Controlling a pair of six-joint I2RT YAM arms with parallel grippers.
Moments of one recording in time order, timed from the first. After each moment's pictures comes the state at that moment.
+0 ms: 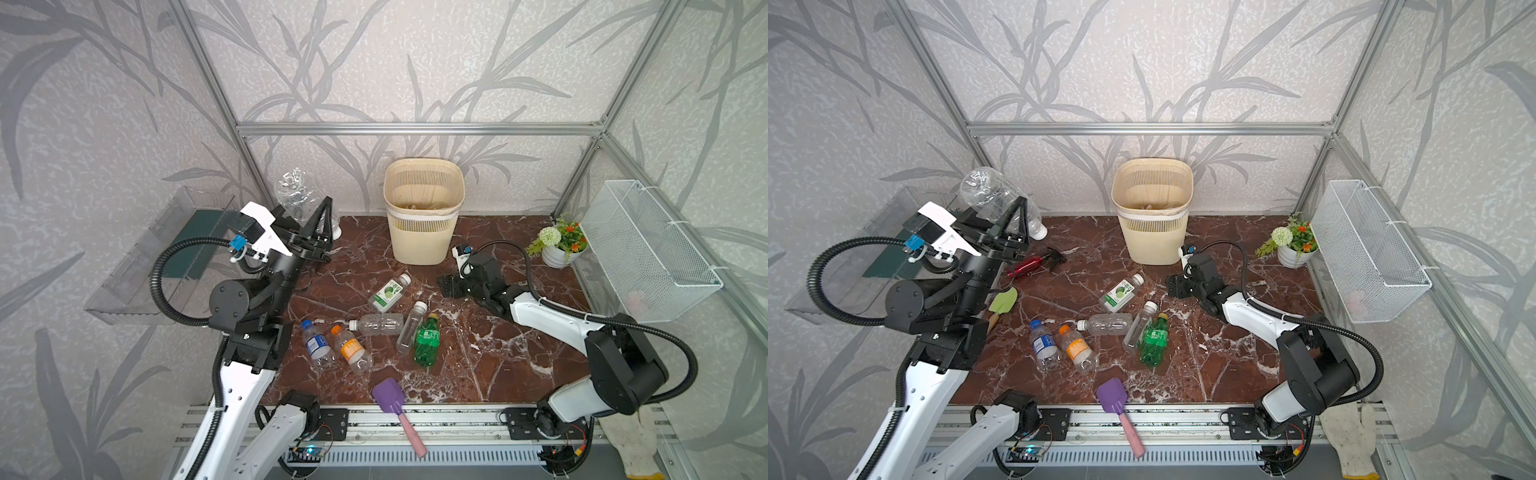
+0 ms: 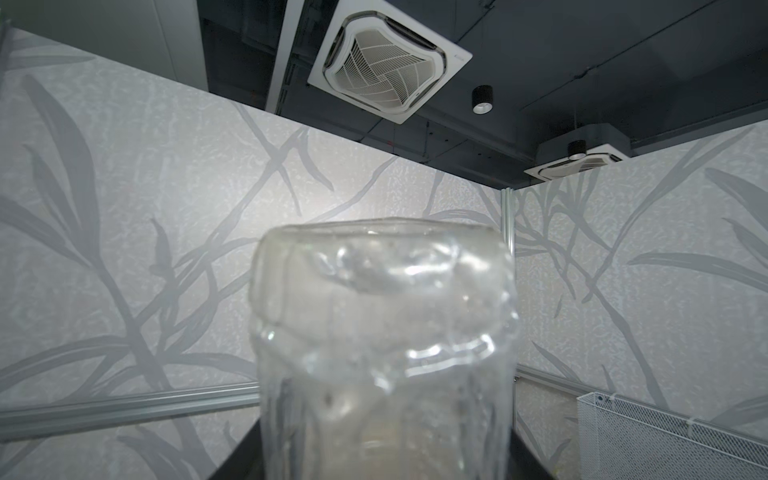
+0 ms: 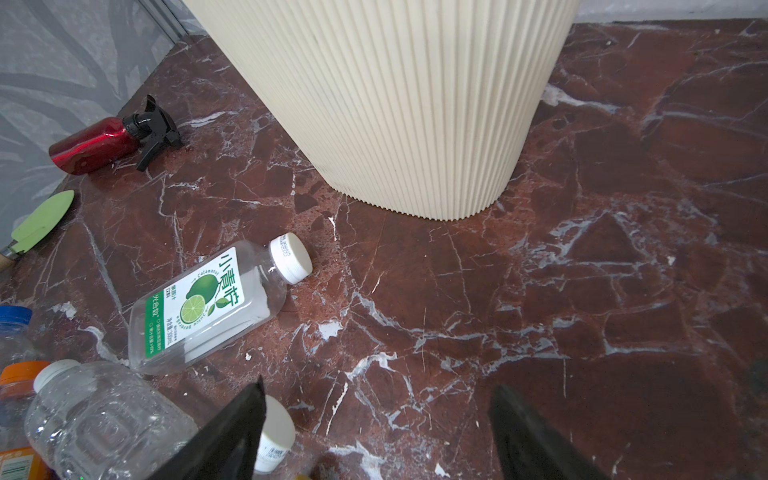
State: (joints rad) left arm -0.26 0.82 1.07 0.38 0.22 -0.17; right arm 0.54 1.52 0.86 0.04 -0.05 0.29
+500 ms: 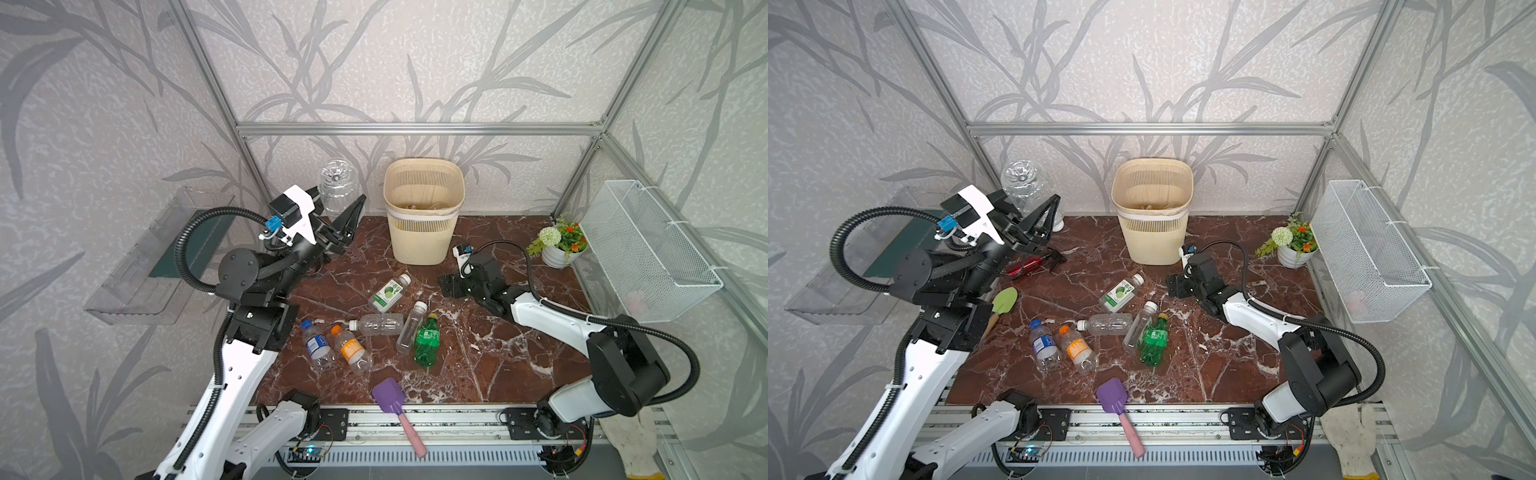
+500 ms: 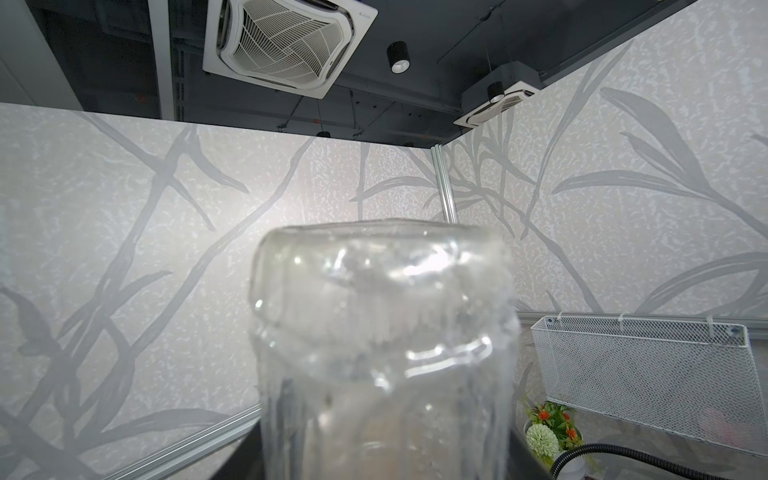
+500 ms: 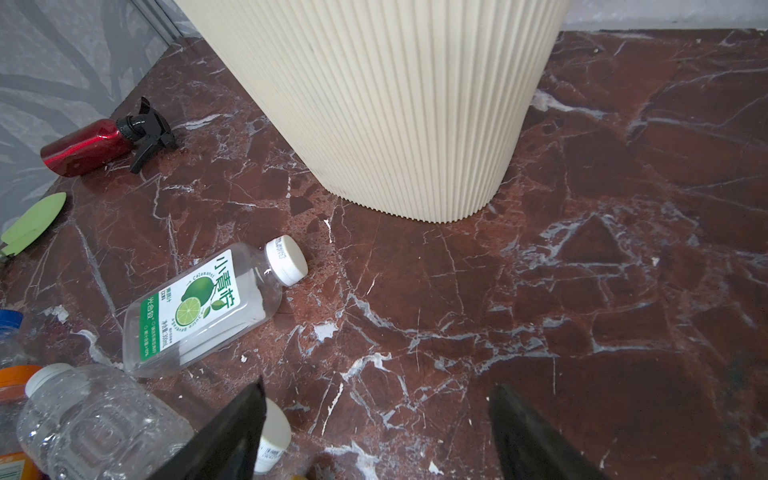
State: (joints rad) left arm -0.33 0.94 1.22 0.28 0.38 0.03; right arm 0.54 1.50 0.86 0.03 -0.03 0.28
